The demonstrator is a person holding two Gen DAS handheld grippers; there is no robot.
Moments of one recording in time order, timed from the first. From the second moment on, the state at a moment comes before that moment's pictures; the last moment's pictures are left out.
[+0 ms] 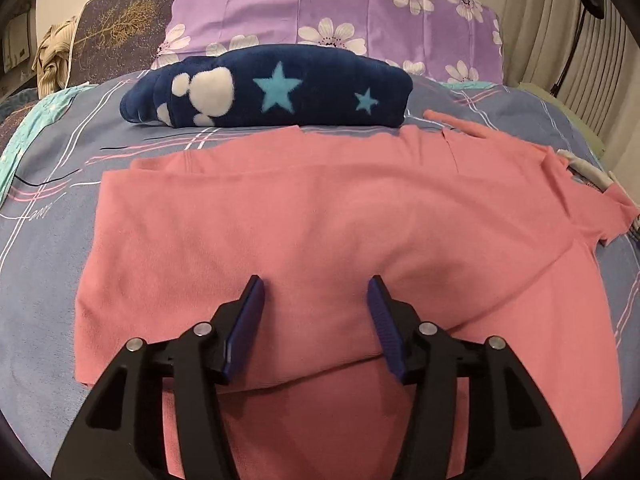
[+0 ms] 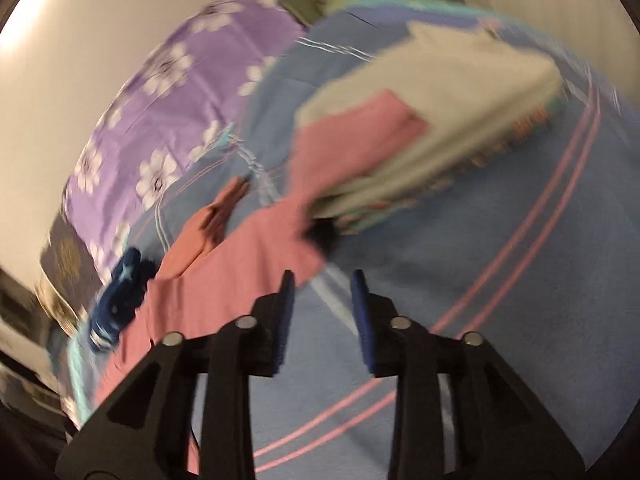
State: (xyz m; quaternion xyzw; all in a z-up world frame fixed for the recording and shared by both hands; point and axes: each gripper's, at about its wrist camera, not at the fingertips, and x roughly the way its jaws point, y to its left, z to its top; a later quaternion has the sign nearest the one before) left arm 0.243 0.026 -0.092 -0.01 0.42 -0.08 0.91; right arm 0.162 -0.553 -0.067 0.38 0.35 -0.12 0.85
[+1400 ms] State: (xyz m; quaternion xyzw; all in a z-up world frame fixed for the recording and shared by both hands) left arm 0.244 0.036 -0.093 -0.07 0.41 -0.13 0.90; right arm 0.278 -0.274 -0.084 0.29 0.44 0.12 0.84
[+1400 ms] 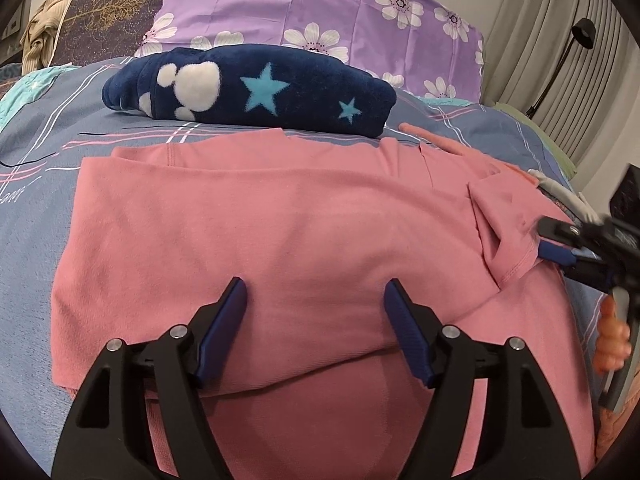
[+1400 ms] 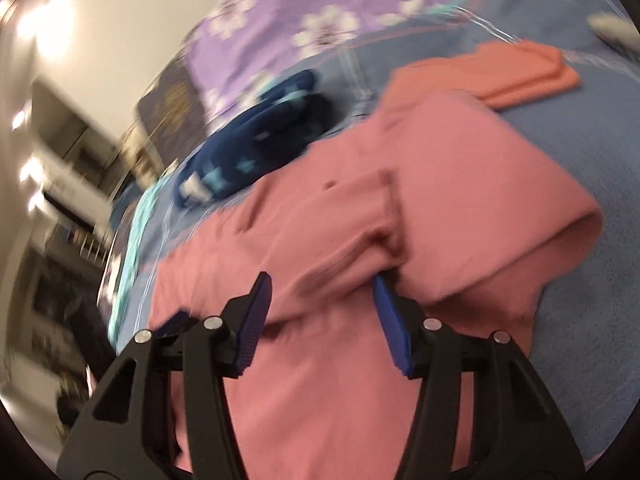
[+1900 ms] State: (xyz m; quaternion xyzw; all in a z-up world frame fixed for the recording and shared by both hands) left arm 0.241 0.067 -0.092 -0.18 0.39 -0.19 0.88; right arm 0.243 -0.190 -0.034 0.10 0.36 0.24 0.89
